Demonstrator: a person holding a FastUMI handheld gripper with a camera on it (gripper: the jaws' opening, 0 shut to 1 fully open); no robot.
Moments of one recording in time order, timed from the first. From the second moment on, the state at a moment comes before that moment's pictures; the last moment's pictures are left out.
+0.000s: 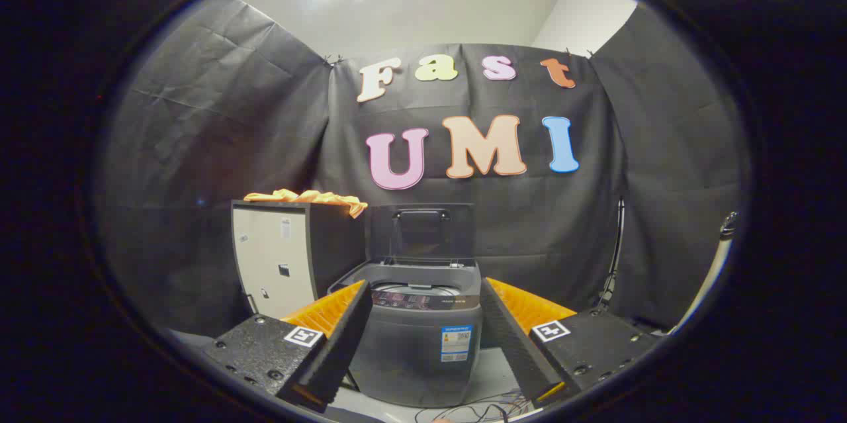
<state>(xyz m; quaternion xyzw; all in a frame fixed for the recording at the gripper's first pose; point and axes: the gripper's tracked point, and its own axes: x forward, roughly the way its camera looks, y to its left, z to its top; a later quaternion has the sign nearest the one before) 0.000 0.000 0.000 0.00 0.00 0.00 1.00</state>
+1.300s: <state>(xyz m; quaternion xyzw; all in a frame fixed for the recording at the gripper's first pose) 0.006 0.051 -0.012 0.00 0.03 0.03 1.00</state>
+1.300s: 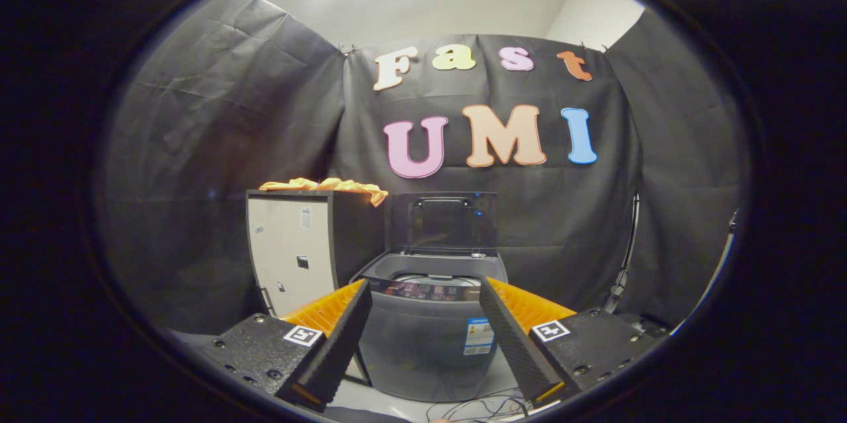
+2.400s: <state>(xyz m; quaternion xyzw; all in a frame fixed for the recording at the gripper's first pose) 0.242 0.242 0.151 0.02 0.01 0.04 1.00</state>
